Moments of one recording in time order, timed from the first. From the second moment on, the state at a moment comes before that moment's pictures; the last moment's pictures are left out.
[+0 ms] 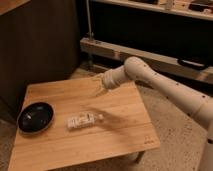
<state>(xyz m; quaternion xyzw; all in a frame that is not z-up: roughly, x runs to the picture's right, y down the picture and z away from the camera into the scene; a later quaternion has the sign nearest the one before) -0.065 -0.011 0.756 -0.22 -0.40 0.05 0.89</state>
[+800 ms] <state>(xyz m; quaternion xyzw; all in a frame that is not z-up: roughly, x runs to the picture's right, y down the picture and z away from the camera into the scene) -0.051 0.098 0.752 -0.28 -0.39 0.04 0.88</state>
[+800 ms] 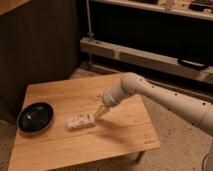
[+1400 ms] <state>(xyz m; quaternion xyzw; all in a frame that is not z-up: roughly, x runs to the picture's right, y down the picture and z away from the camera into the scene) -0.058 0.134 0.765 -0.31 -0.38 0.02 0.87</state>
